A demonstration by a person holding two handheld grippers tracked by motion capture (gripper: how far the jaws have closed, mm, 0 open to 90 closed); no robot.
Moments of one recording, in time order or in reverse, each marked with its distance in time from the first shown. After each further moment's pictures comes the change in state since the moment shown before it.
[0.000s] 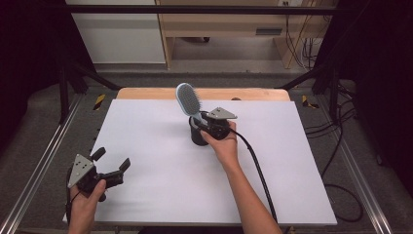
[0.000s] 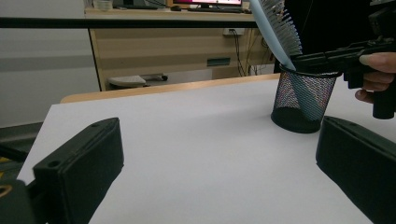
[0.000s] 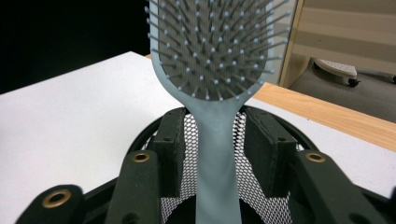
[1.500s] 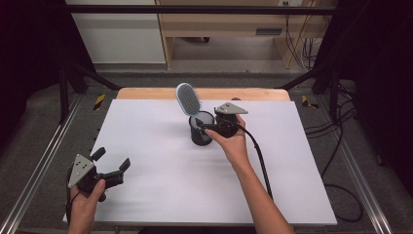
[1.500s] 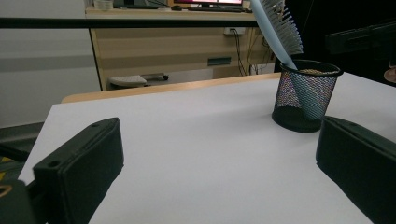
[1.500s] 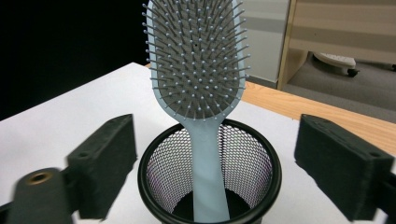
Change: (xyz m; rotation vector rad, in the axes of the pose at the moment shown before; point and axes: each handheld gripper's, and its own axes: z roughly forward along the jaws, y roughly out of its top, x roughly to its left) left arm 0.000 0.000 0.000 0.002 0.004 0.002; right arm -0.007 0.025 -0.033 0.016 -0.001 0.056
